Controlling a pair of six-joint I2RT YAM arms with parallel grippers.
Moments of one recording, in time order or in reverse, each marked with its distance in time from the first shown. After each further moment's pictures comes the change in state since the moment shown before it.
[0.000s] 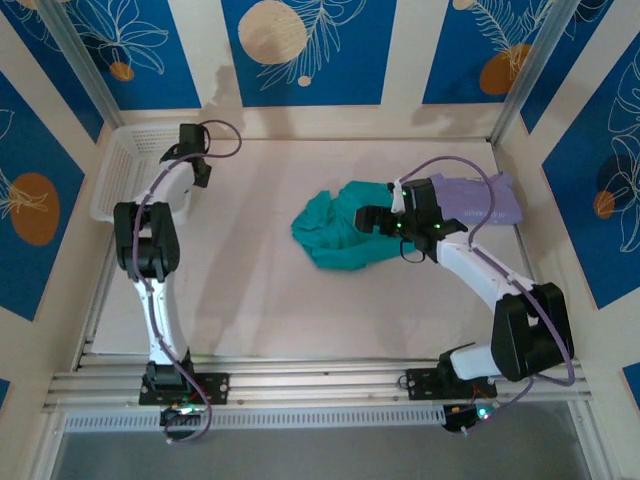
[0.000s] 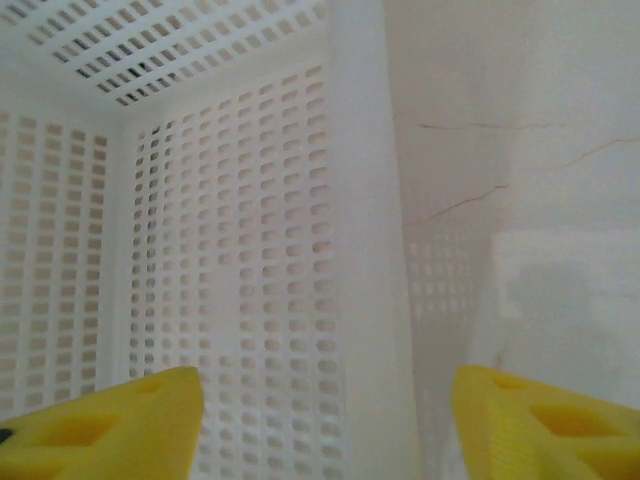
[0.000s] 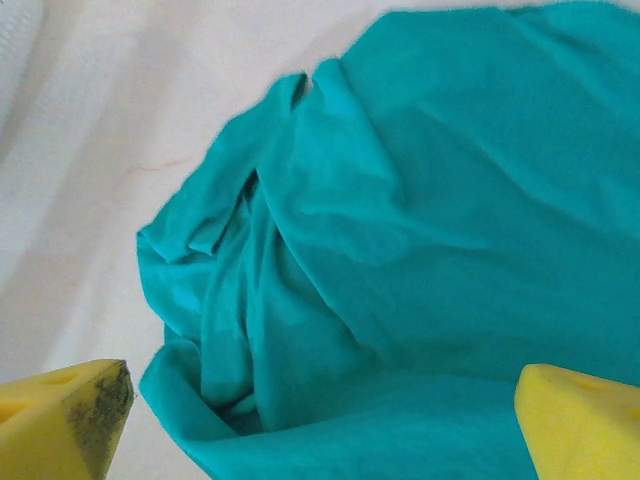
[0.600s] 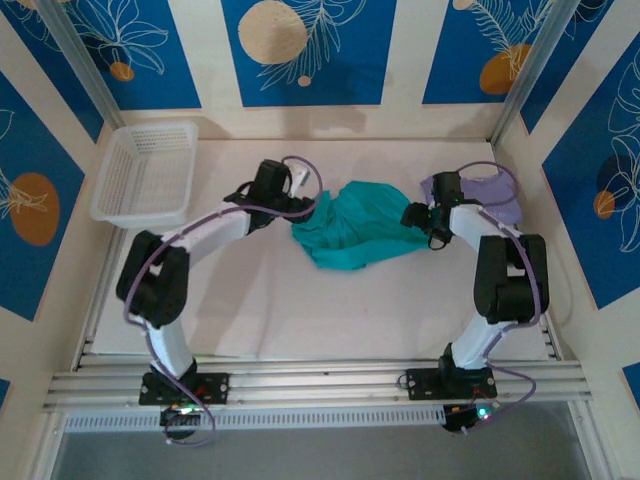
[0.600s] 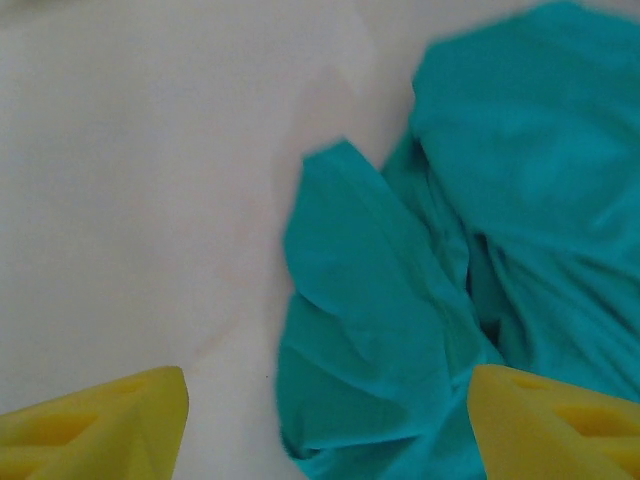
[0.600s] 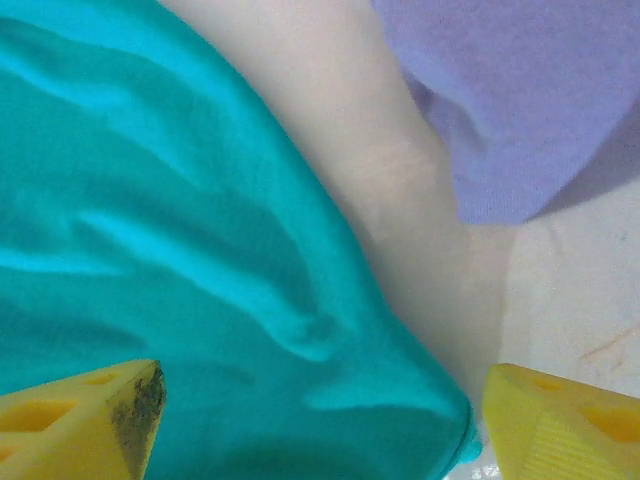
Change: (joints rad) left arm -0.489 -0.285 -0.458 0.296 0.452 -0.256; right arm -0.298 0.338 0.180 -0.185 0.152 0.012
